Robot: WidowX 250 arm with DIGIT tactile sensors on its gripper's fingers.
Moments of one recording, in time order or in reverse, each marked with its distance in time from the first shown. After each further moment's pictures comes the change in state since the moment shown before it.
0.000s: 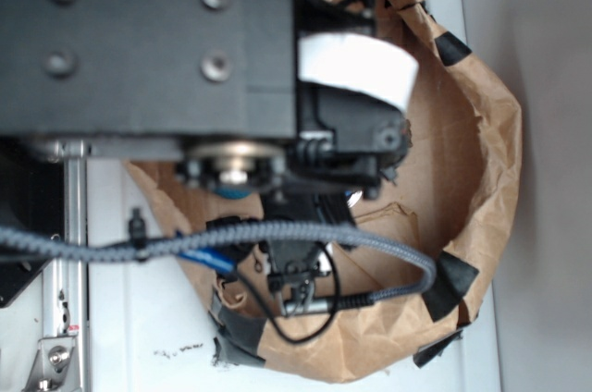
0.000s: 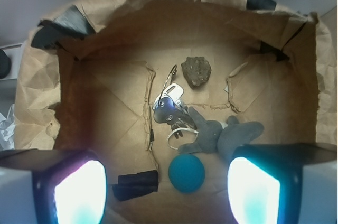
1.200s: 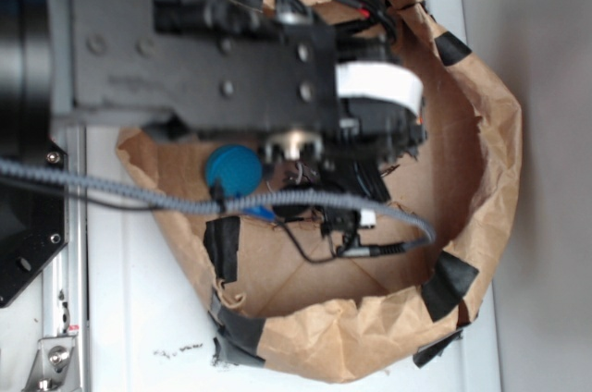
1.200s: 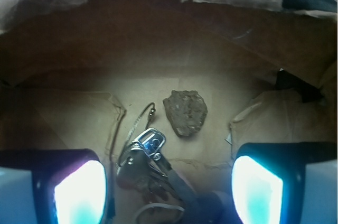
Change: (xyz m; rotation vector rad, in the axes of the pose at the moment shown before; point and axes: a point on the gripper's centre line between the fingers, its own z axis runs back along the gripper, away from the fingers) arm 0.028 0.027 -0.070 0.031 -0.147 -0.048
